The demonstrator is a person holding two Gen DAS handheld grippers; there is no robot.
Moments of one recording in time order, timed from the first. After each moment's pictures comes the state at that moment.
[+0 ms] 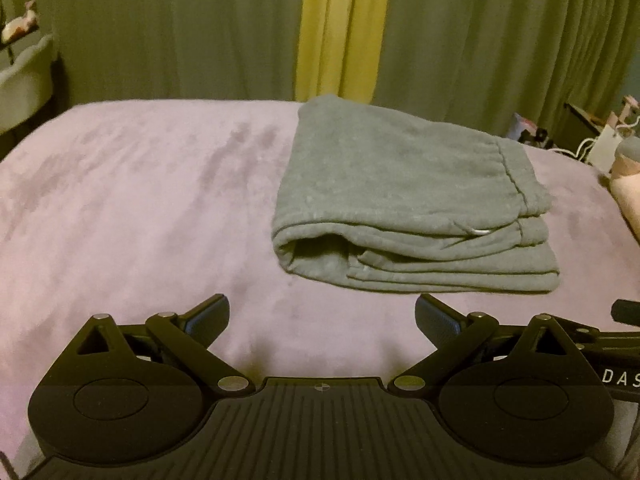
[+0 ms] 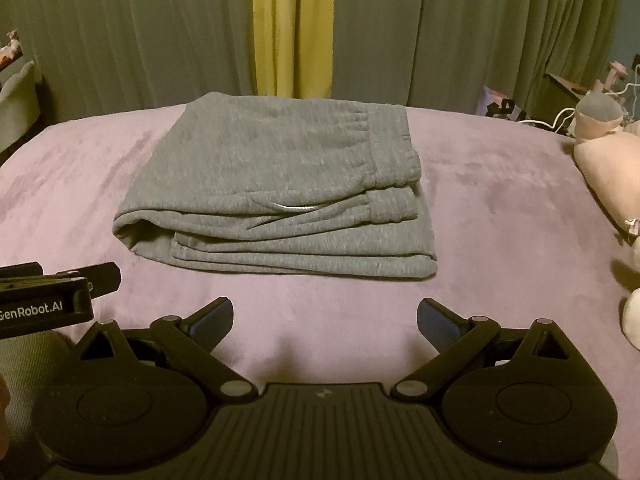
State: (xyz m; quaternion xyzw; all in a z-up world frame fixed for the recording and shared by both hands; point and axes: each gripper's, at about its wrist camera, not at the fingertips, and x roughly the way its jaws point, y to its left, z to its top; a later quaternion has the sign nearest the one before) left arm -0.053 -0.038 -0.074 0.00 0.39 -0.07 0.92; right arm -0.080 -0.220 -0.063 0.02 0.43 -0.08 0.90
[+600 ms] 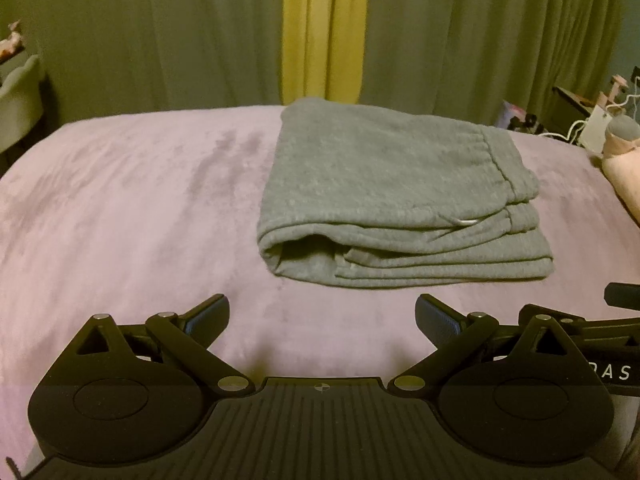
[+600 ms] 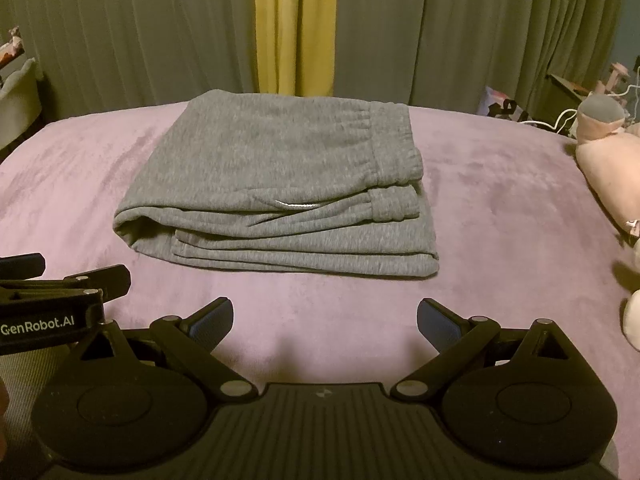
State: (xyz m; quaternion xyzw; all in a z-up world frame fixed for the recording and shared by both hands) left arm -0.057 -0.051 -0.071 0.03 0.39 -0.08 0.92; right arm -0.080 -0.219 -0.064 0.01 0.43 -0.07 0.90
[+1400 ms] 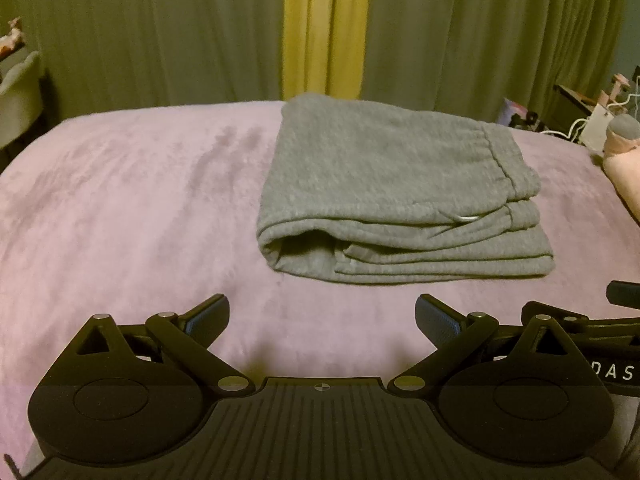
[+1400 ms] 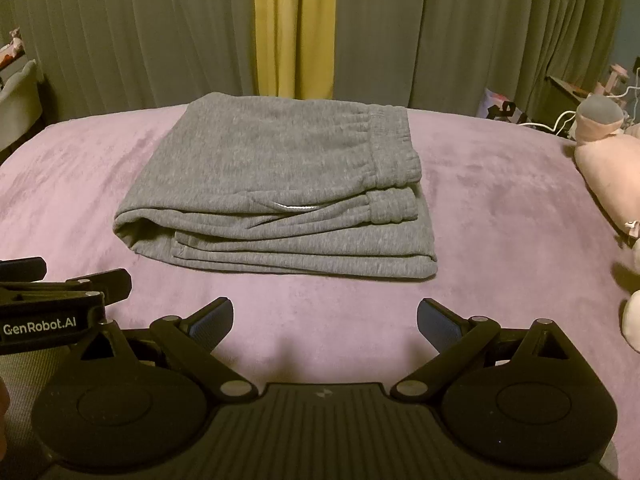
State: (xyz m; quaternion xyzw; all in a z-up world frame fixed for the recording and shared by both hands) left arm -0.058 -0.051 -0.073 0.03 0.39 -0.08 0.91; right arm -0.081 -0.220 -0.063 0.01 0.43 -0.07 0.90
